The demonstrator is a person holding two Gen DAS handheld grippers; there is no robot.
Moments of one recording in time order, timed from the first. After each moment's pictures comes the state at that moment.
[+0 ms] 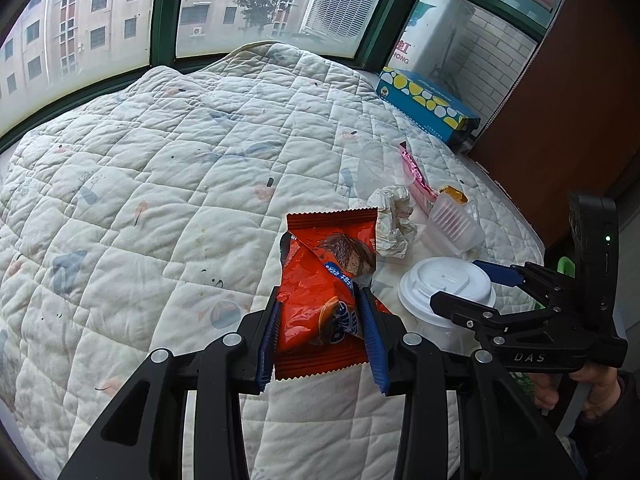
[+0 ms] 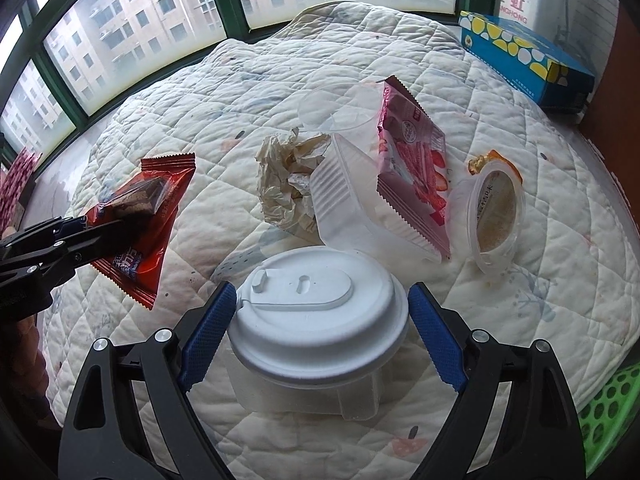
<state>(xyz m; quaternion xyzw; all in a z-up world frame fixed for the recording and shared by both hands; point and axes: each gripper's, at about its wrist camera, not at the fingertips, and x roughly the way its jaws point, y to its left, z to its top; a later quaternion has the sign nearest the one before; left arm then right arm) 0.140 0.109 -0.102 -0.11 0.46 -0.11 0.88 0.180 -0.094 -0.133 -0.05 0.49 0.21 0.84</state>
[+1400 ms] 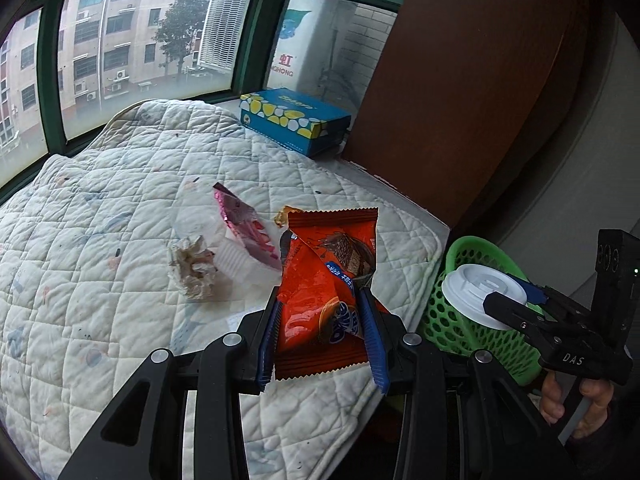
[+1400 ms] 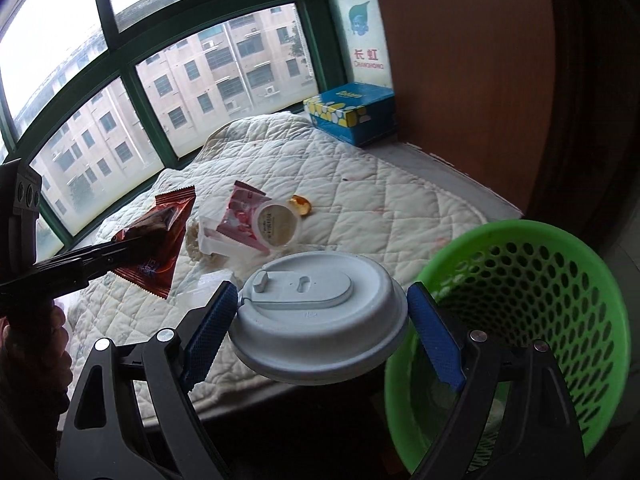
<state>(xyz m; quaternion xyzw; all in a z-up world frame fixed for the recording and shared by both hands) 0.110 -0.042 -0.021 -0.04 0.41 -0.24 0.88 0.052 -0.286 -0.045 0.08 0.36 0.08 0.93</state>
